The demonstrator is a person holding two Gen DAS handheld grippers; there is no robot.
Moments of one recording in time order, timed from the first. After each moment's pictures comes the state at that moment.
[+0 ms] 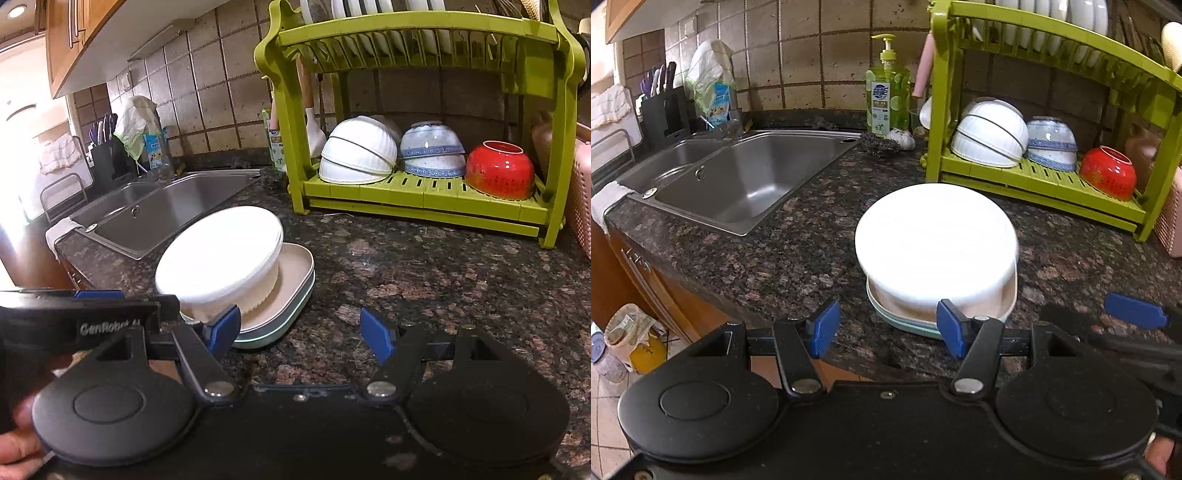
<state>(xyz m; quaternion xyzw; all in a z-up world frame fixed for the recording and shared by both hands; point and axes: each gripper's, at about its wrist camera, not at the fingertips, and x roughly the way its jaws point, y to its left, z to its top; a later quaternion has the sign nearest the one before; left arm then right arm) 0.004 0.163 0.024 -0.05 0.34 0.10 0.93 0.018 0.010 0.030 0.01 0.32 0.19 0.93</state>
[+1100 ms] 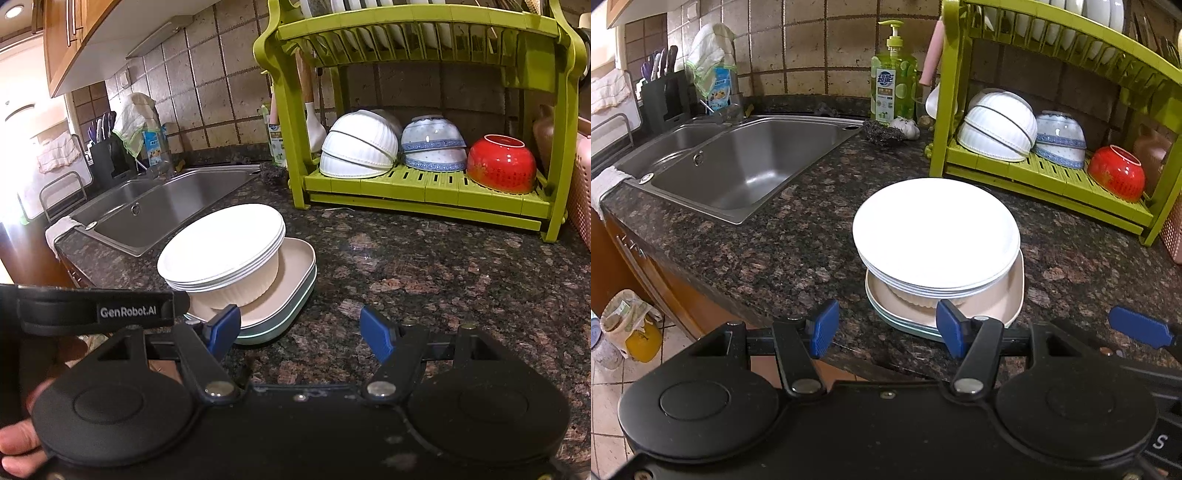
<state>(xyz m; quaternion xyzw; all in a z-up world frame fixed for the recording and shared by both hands) 0.012 0.167 0.017 -0.06 0.36 0.10 0.92 0.019 0.012 0.027 0.01 0.33 0.19 0.93</state>
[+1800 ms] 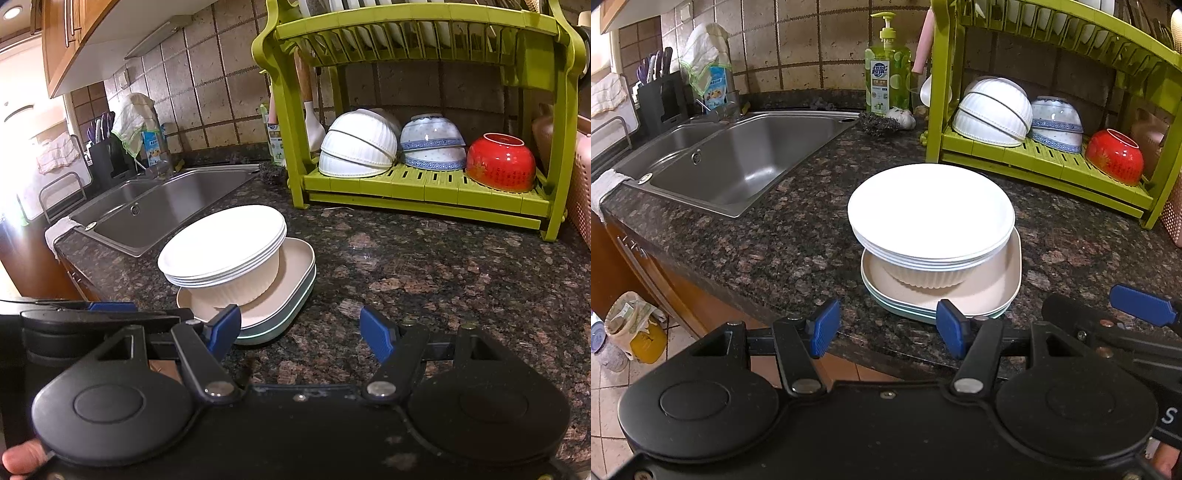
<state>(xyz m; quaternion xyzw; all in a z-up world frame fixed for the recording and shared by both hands) 0.010 0.161 0.014 -0.05 0.37 0.10 0.92 0.020 0.011 0.026 0.02 0.33 0.19 0.92</state>
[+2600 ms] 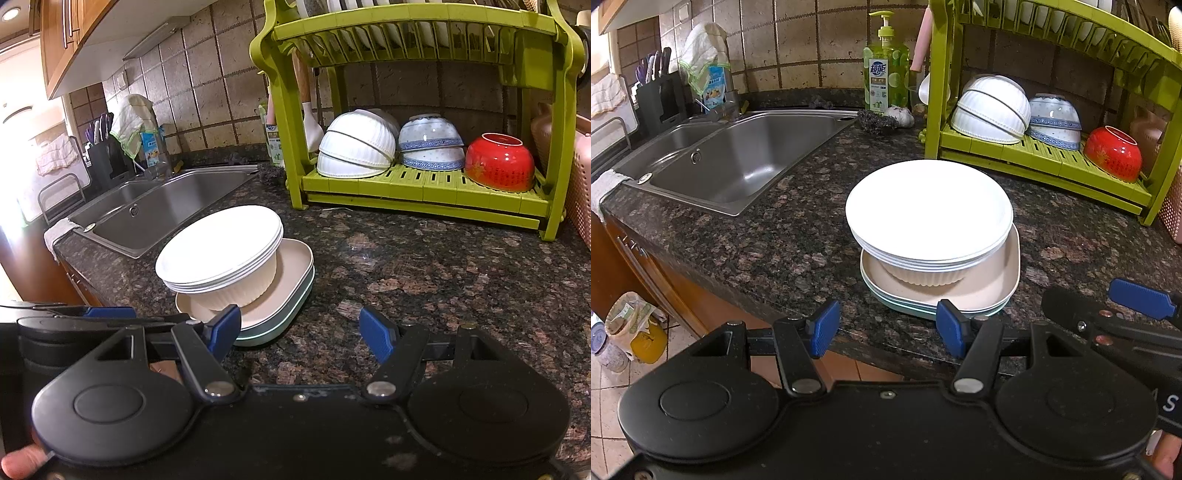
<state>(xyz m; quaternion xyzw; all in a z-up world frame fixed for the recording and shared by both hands) 0.009 0.160 0.014 -0.05 0.38 0.10 0.92 0.021 0.011 0.026 0.02 0.33 0.19 0.92</state>
